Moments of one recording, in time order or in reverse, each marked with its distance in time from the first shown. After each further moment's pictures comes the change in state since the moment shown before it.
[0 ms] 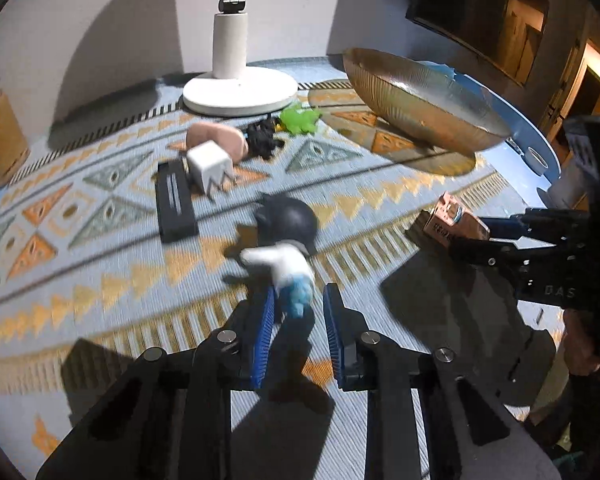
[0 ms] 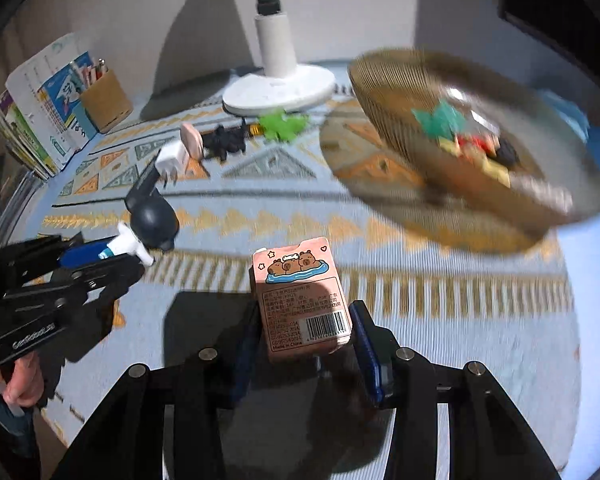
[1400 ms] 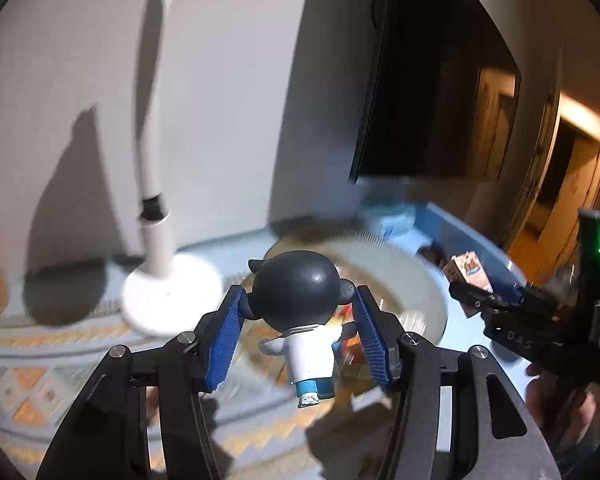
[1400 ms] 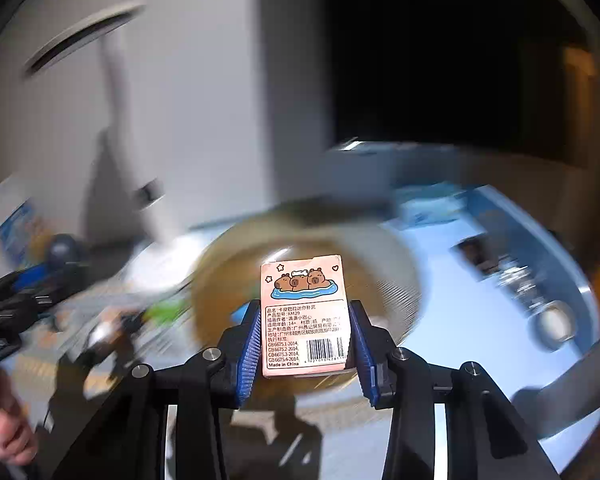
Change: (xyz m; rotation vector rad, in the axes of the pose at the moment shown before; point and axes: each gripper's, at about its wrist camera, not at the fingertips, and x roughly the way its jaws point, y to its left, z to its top) left arm -0.040 -0.096 0.176 0.000 -0.373 -0.074; right arm -0.128 -0.127 0.083 0.236 -0.431 -0.274
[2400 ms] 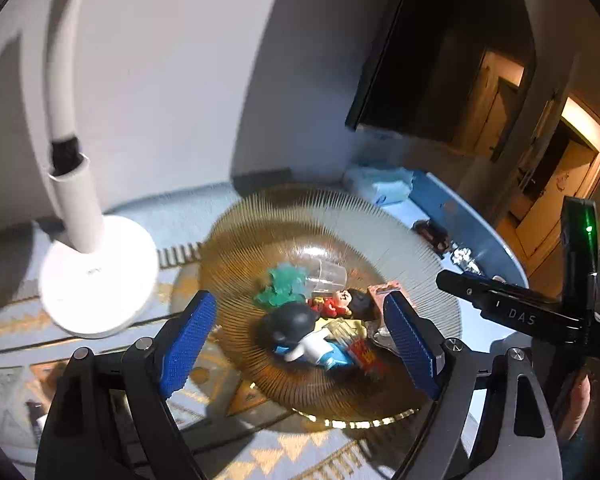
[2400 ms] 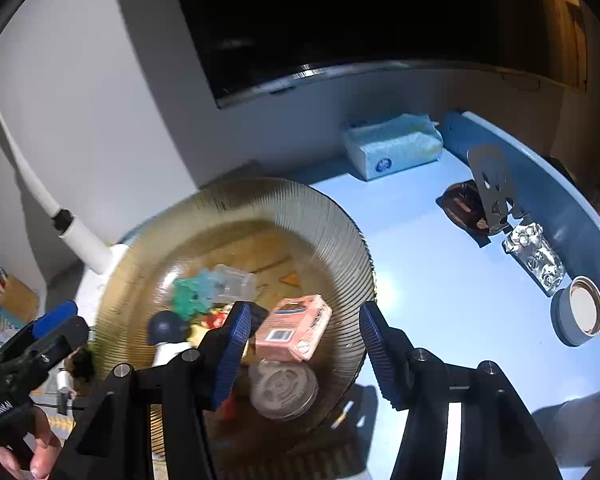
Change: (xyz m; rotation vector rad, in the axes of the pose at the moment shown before) left arm 0.086 0.001 -0.008 -0.050 0.155 -0.079; right arm 0.082 -0.065 0.012 0.145 0.207 0.048
